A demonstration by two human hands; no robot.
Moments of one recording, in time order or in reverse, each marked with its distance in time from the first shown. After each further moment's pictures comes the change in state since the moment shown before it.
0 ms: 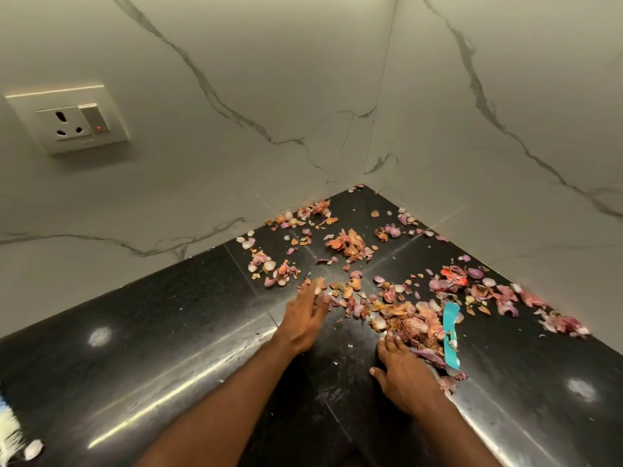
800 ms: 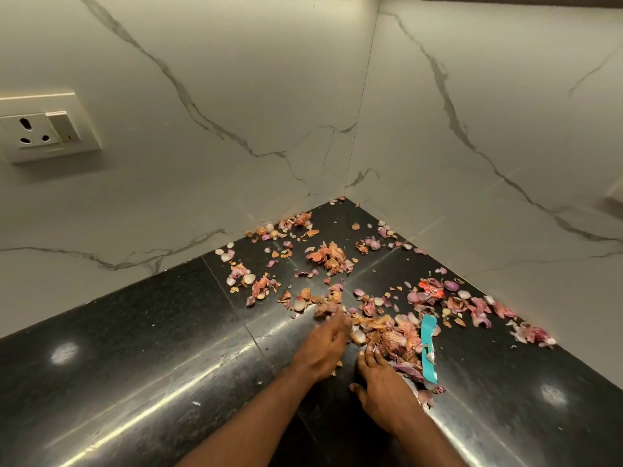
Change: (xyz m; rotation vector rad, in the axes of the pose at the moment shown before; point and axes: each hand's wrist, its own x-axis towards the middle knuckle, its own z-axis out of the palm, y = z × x) left_hand -0.001 0.056 0.055 -0.181 -0.151 0.025; right_hand 0.006 0.003 0.003 0.006 -0.023 -0.017
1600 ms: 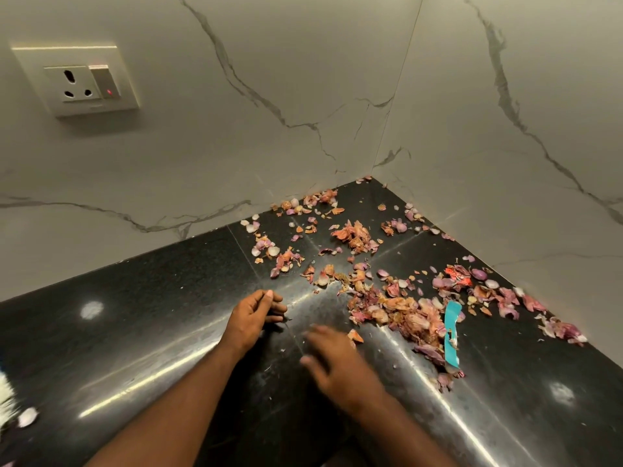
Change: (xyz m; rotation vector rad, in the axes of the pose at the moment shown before) left_hand -0.052 -0.109 -0.108 -0.627 0.378 -0.101; right_hand -0.007 -0.091 0.018 0.363 0.263 -0.448
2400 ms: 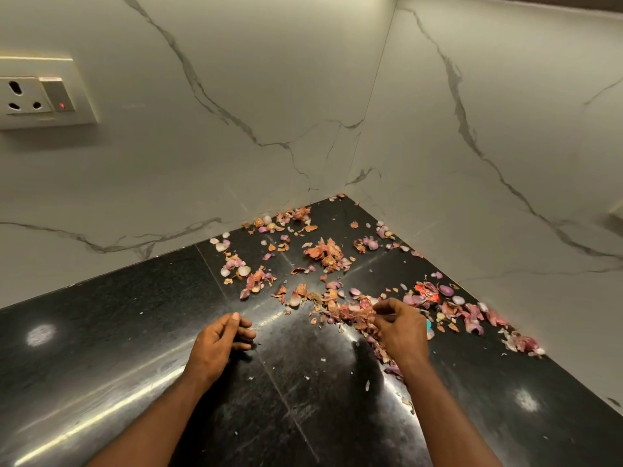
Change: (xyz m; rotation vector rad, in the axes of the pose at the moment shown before) left_hand 0.000 -0.004 -0.001 0.016 0.033 0.044; right_hand 0.027 0.089 -0.120 0.250 0.551 0.596
